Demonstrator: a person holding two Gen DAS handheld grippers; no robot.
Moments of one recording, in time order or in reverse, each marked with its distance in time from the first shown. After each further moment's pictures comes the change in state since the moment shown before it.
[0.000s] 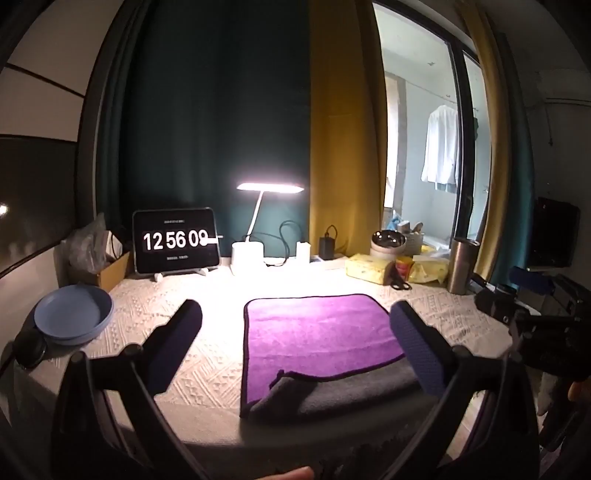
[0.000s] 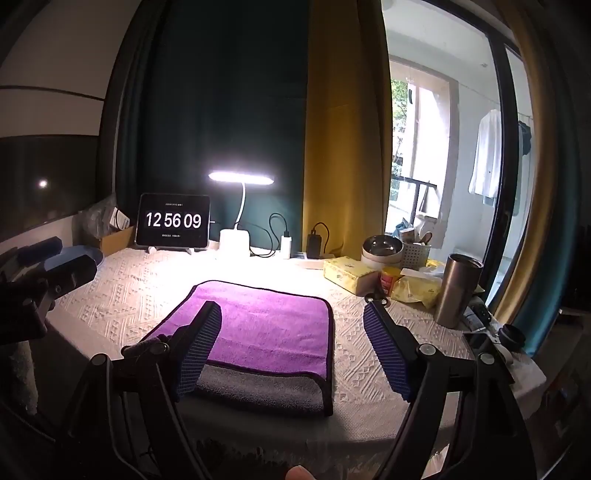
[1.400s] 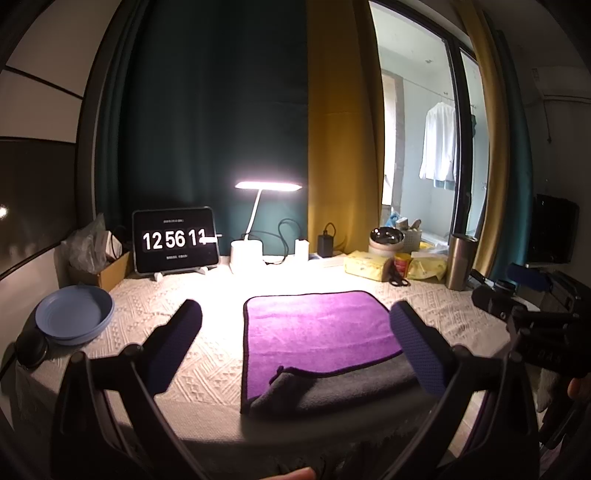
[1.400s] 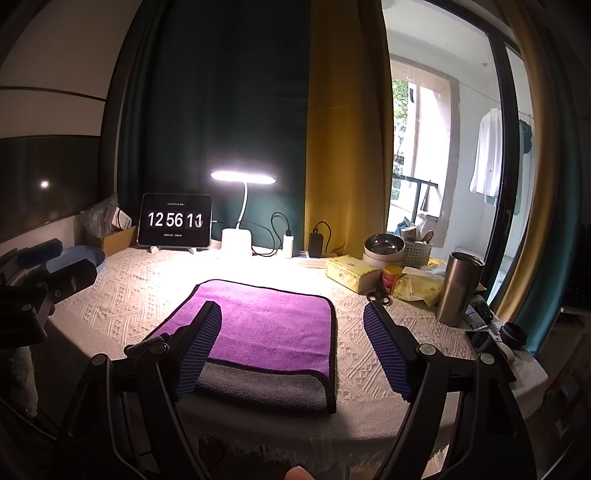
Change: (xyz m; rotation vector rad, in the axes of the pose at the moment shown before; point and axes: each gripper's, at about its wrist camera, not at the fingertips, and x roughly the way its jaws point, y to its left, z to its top) left arm -0.006 -0.001 0.000 0.007 0.007 -0.002; right arm -0.001 0.001 -0.001 -0.001 -0.003 0.005
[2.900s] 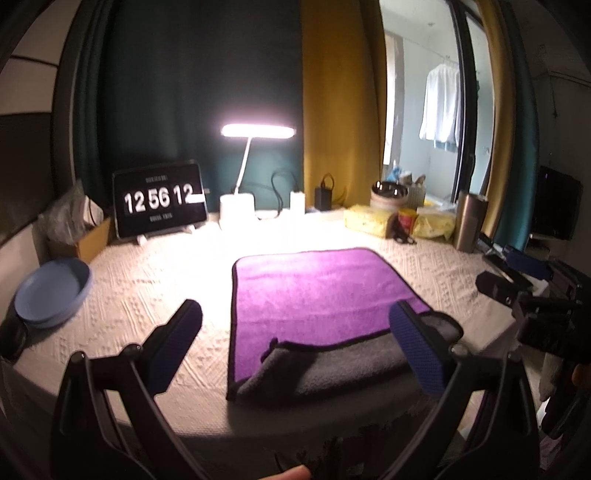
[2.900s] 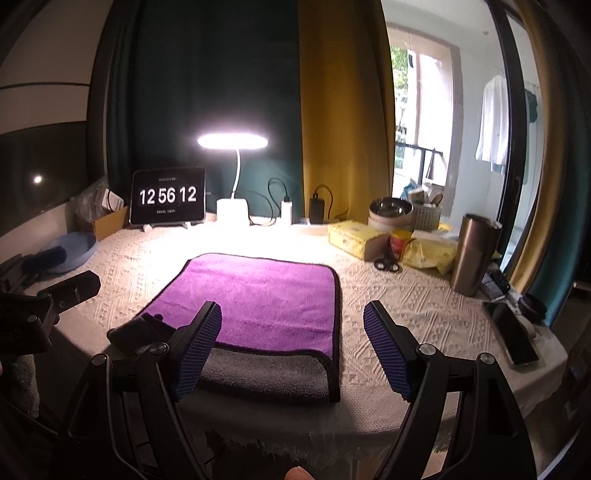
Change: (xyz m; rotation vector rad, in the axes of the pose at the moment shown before) left arm 0.065 -0.002 -0.027 0.023 0.194 -0.020; right arm 0.053 -0.018 -0.024 0.061 0.137 0.032
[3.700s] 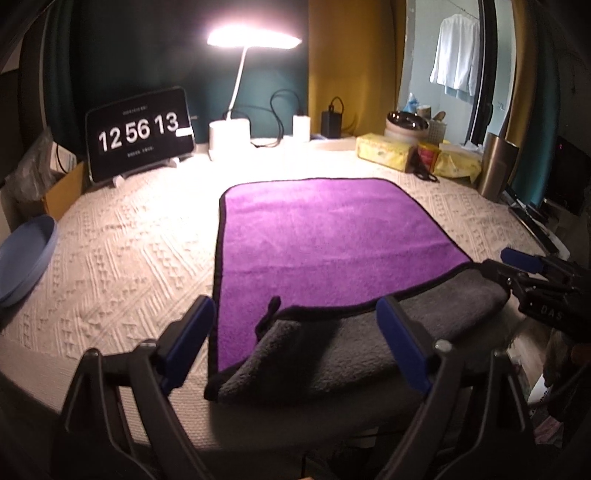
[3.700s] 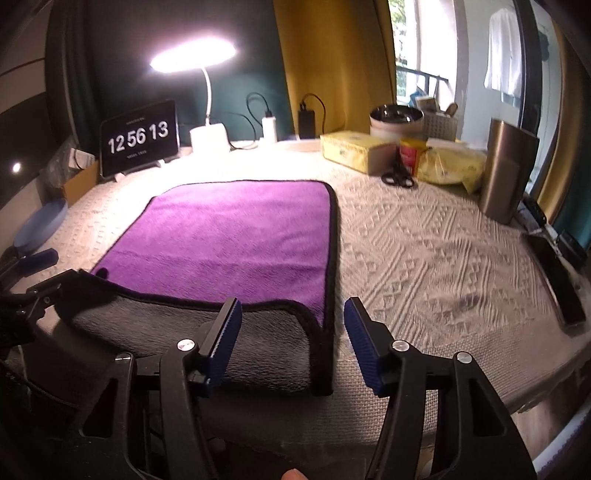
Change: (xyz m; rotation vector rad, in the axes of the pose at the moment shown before) left arm 0.090 0.009 -0.027 -0.003 0.257 -0.004; right arm 0.100 -0.040 -0.038 0.088 0.275 0.035
